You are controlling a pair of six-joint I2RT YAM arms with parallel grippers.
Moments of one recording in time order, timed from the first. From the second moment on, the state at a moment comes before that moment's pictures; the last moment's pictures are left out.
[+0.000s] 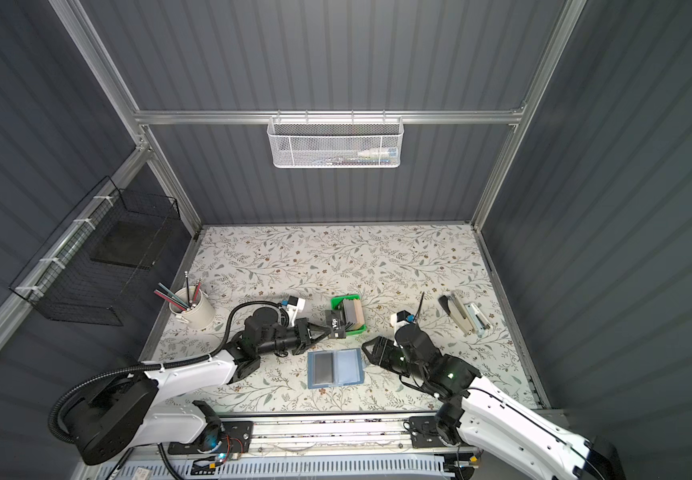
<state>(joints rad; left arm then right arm) -0.74 1.30 0.41 0.52 0.49 -1.20 0.82 0.74 0.45 -0.40 -0.07 1.04</state>
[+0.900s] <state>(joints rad) -0.74 1.08 0.29 0.12 0.48 -1.05 0.96 1.01 0.53 -0.42 0.05 0.96</state>
